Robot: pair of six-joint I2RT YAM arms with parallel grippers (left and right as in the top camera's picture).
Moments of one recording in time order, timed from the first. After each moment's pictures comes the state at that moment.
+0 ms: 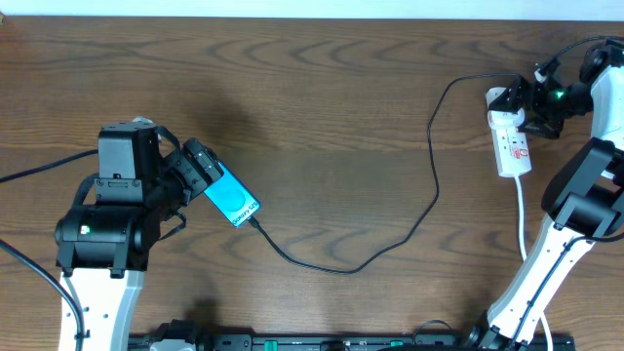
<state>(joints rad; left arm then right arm) -0.05 1.05 1.16 -1.03 0.07 -0.69 -0.43 2.48 2.24 -1.35 -0.55 -0.13</state>
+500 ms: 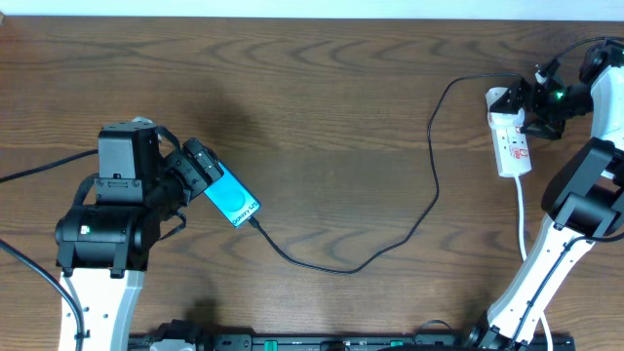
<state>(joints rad) -0.05 1.05 1.16 -1.03 0.07 -0.69 -0.43 2.48 2.24 -1.35 -0.52 -0.13</state>
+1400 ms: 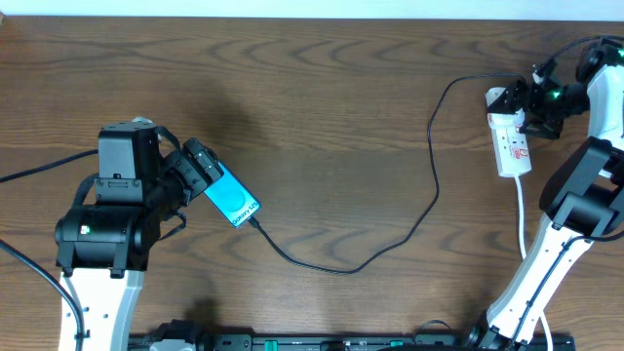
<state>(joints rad) -0.05 1.05 1.16 -1.03 0.07 -0.69 -0.41 2.48 2.23 -1.34 -0.50 -0.12</state>
